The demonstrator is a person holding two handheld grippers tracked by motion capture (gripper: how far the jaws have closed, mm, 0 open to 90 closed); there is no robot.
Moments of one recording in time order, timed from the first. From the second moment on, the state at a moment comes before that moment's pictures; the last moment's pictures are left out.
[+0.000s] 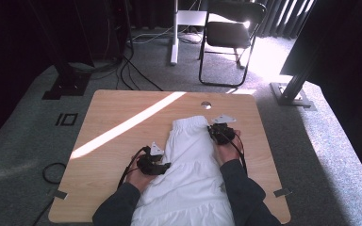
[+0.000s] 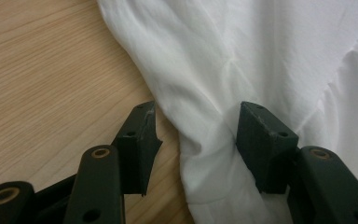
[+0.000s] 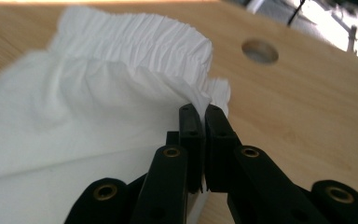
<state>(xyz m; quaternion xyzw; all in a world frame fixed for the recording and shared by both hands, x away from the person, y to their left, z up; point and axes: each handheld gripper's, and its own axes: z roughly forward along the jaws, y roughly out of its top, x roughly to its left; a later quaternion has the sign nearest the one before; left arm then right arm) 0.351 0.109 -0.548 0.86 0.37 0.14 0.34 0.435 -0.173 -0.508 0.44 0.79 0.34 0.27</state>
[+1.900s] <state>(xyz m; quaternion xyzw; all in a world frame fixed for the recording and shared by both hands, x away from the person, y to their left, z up) 0.399 0.108 -0.541 0.81 0.43 0.13 0.37 0.398 -0.158 -0.552 0.46 0.80 0.36 0.15</state>
